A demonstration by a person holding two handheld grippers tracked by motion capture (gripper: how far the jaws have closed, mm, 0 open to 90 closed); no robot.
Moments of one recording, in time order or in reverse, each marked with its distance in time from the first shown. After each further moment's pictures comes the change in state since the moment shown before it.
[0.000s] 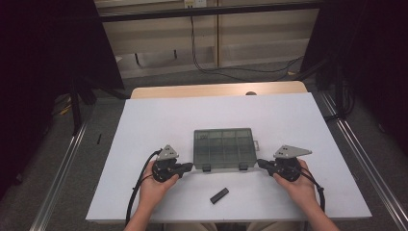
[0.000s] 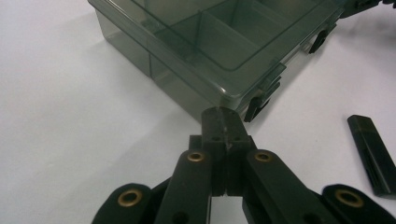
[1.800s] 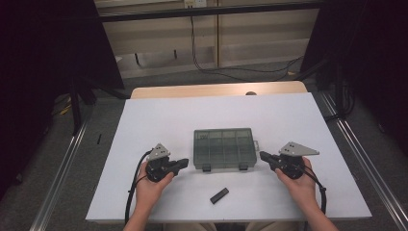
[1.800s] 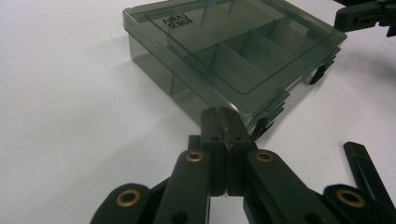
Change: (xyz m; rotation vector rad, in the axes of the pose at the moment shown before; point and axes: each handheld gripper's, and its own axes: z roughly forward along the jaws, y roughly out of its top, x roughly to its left) left arm 0.007 -0.002 -0.015 -0.111 0.026 -0.069; right arm -0.004 0.006 -0.007 -0.132 -0.073 0.032
